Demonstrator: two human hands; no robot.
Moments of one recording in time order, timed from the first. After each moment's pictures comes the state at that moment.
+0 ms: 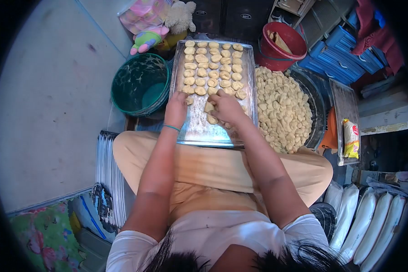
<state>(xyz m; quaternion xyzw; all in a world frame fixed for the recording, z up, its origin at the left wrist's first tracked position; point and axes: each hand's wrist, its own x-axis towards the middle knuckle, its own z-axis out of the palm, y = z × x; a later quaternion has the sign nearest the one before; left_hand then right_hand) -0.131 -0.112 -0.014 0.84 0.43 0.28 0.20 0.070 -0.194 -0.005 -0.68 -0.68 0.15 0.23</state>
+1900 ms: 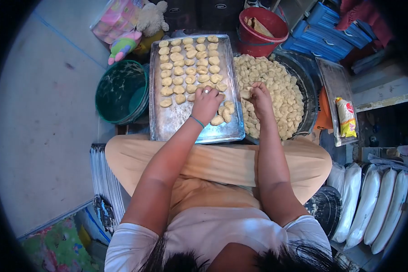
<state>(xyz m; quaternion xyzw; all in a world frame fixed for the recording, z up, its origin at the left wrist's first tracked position) -0.001 -0.162 -0.037 0.96 0.19 0.22 0.02 0.188 -0.275 -0.025 -0.54 -0.15 0.40 0.72</state>
